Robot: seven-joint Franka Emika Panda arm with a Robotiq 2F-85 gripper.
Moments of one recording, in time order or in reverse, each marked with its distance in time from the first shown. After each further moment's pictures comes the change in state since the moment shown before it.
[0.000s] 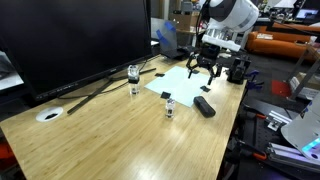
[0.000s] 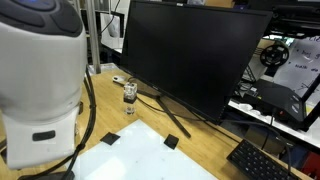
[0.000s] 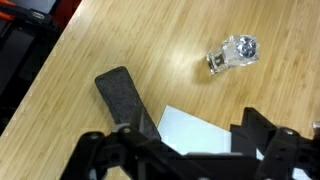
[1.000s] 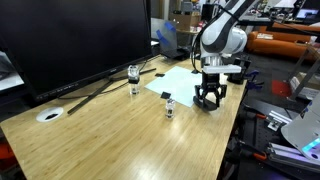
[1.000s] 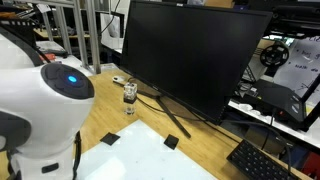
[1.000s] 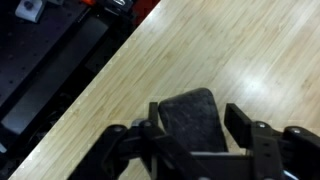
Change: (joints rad) arm 0.009 0.222 0.052 -0.002 -0.221 -0.004 -0.008
